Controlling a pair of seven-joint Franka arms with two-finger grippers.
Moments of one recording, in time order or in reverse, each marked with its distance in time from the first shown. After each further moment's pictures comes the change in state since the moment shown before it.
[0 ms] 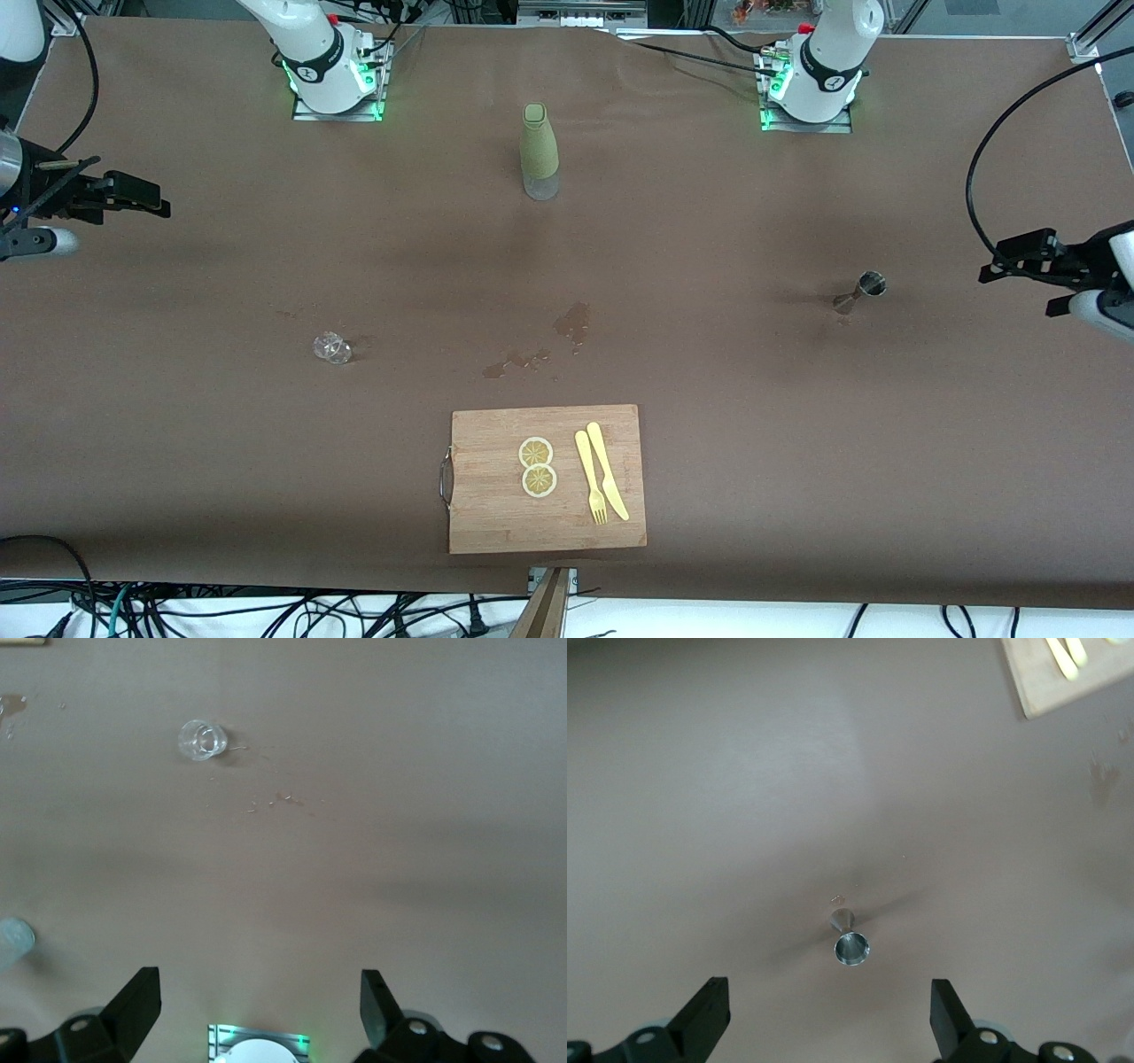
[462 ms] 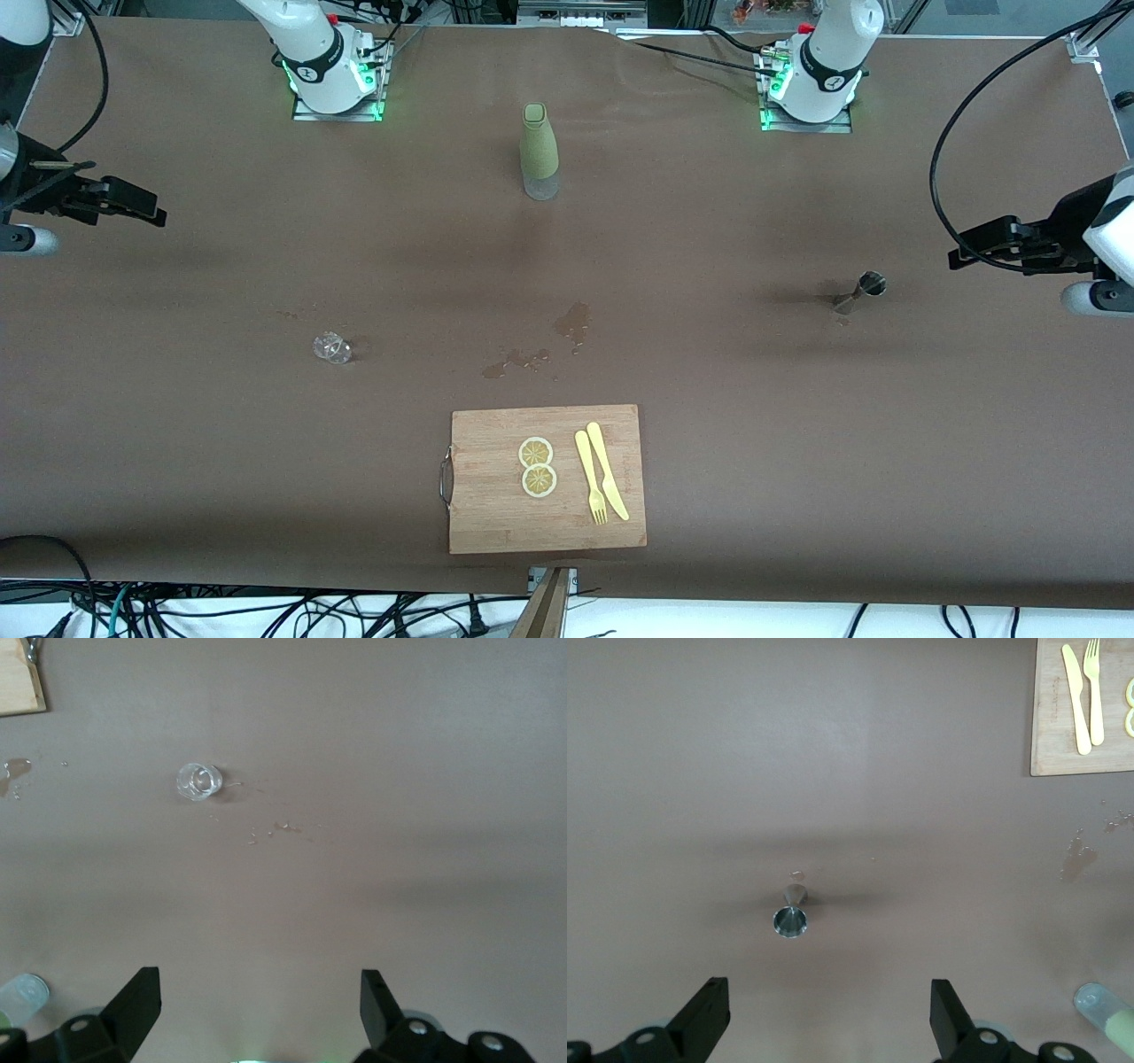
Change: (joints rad) left arm -0.050 -0.038 -0.053 -0.002 0.017 -0.054 -0.390; right arm -0.012 -0.017 0.045 -0.011 -0.003 0.070 0.128
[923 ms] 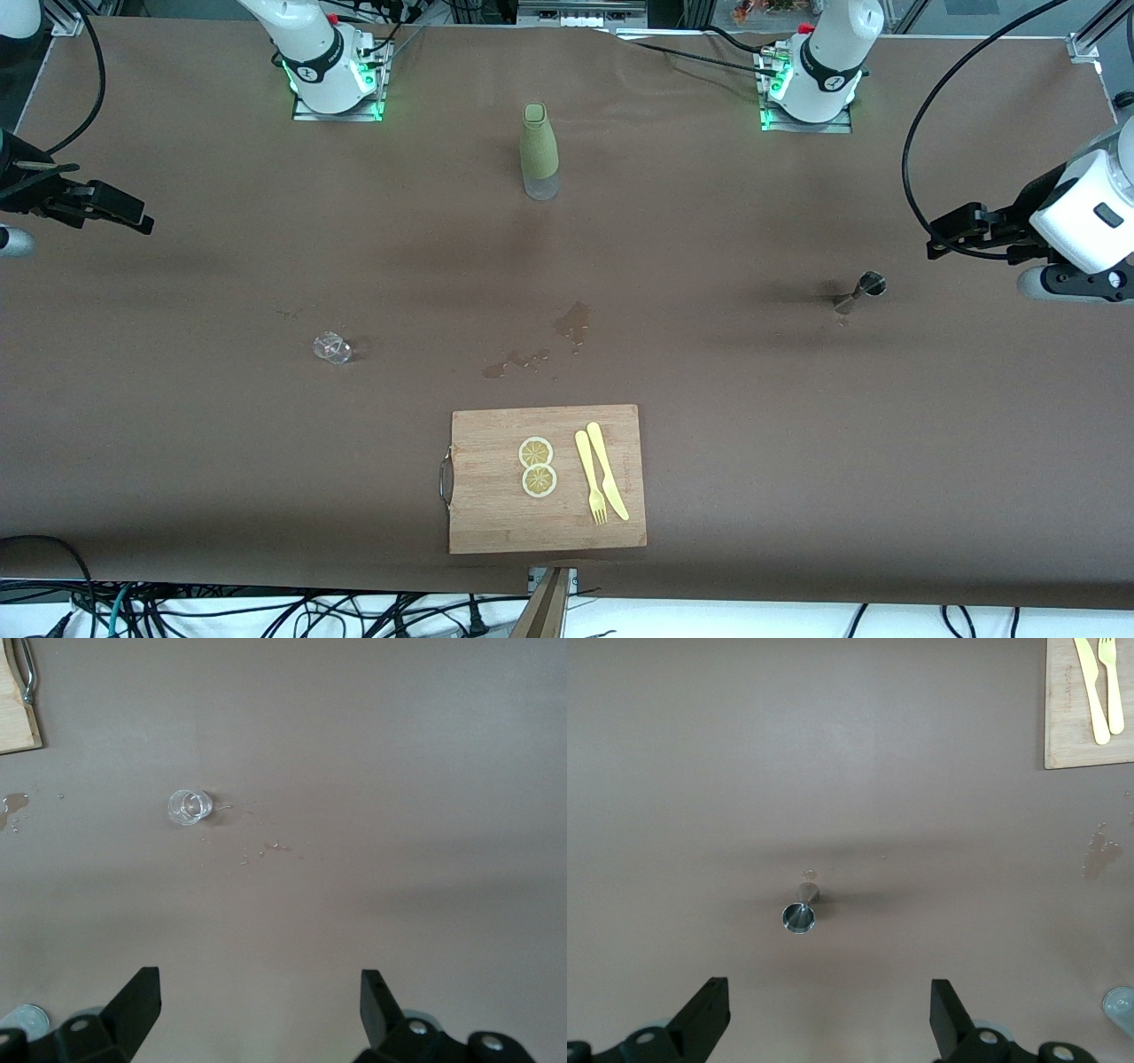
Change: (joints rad) left arm -0.069 -0.024 0.001 0.000 0.081 -0.001 -0.033; right arm -0.030 -0.009 0.003 0.000 -0.003 0.035 0.018
